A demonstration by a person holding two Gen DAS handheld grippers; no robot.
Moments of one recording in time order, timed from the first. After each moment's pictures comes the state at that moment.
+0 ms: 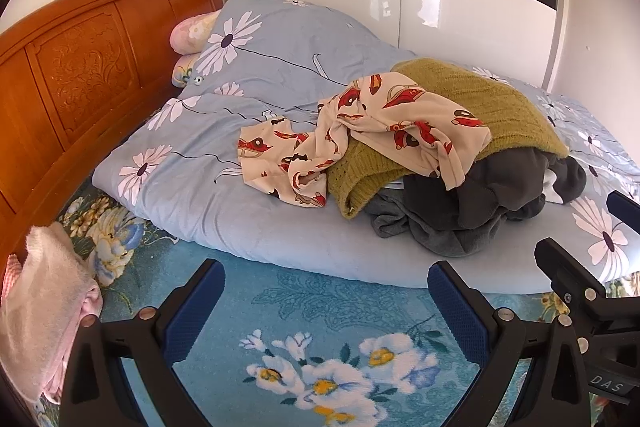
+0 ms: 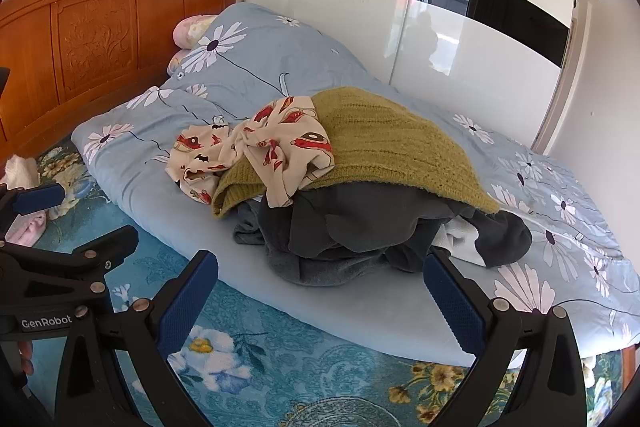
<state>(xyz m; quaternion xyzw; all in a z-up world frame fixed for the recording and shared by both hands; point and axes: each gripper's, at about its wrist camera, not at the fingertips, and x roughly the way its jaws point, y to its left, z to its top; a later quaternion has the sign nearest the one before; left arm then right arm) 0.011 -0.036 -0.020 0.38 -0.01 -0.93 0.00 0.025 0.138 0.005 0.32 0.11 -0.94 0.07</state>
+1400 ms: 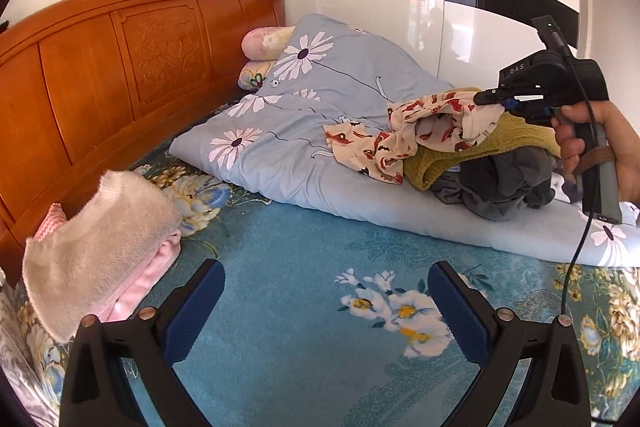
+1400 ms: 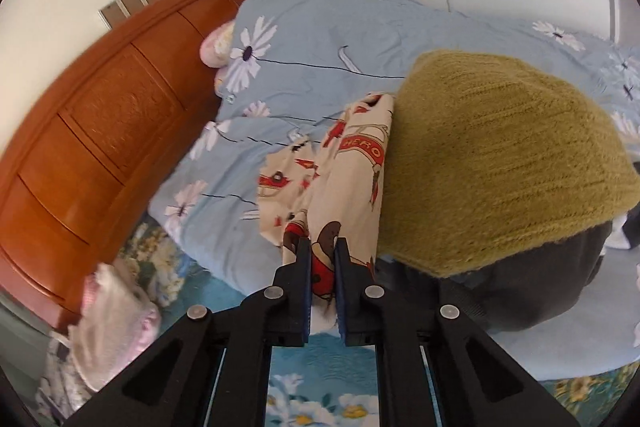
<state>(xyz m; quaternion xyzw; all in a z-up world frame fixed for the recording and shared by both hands) 0.166 -0.143 0.000 0.32 0.02 -0.94 0.06 -0.095 0.096 0.030 0.42 -0.16 -0.86 0.24</state>
